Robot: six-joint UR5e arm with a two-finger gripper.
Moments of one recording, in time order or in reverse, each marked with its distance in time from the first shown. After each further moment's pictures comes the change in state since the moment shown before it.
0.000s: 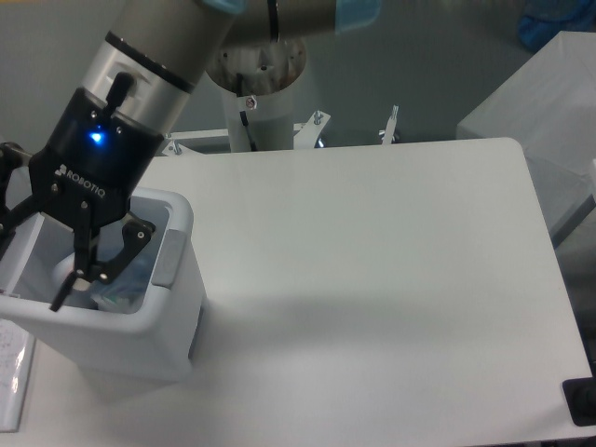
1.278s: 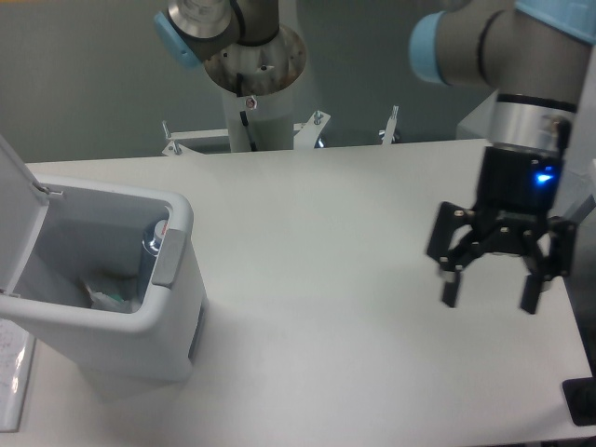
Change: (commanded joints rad) arm 0.551 -0.130 -0.012 -0.024 0.211 0.297
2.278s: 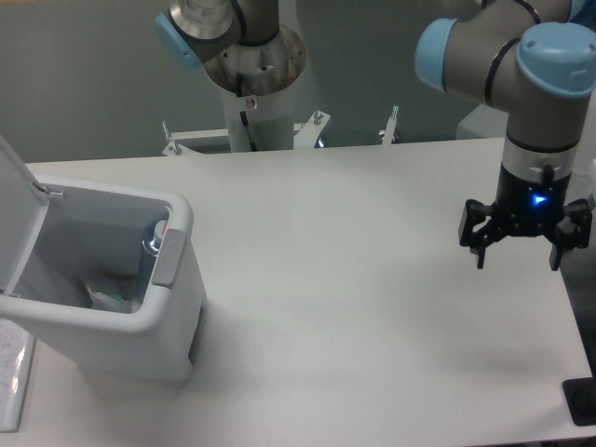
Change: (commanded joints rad) arm -0.031 0.021 -0.055 -0.259 0.474 0.482
